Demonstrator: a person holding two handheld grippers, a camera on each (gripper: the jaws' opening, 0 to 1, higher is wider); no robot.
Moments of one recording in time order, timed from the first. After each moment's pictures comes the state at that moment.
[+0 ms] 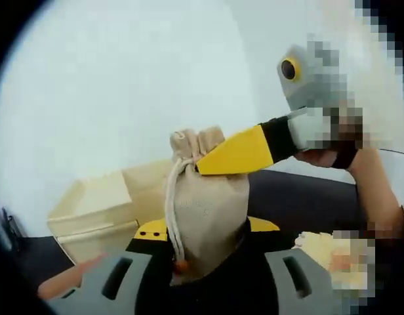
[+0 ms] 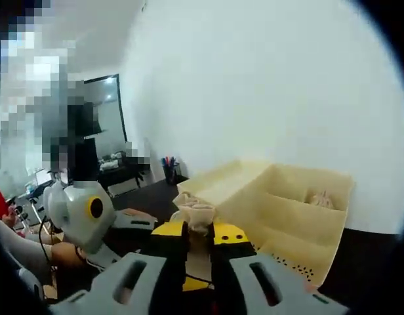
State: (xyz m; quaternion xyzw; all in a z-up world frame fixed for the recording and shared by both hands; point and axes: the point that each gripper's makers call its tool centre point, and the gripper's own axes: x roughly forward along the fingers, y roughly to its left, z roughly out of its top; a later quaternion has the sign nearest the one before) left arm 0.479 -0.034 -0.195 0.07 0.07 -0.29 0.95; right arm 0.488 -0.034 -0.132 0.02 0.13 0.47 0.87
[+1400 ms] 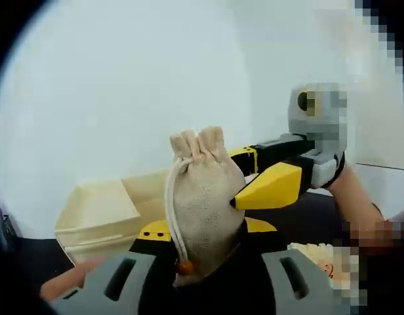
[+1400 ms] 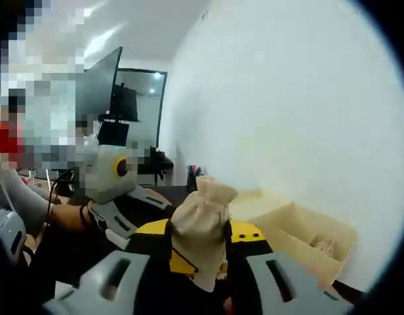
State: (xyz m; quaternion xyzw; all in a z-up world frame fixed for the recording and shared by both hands) left arm 0.471 -0.026 -0.171 0.04 0.05 -0.32 0.95; right arm 0.440 -0.015 -0.137 -0.08 0.02 0.56 0.83
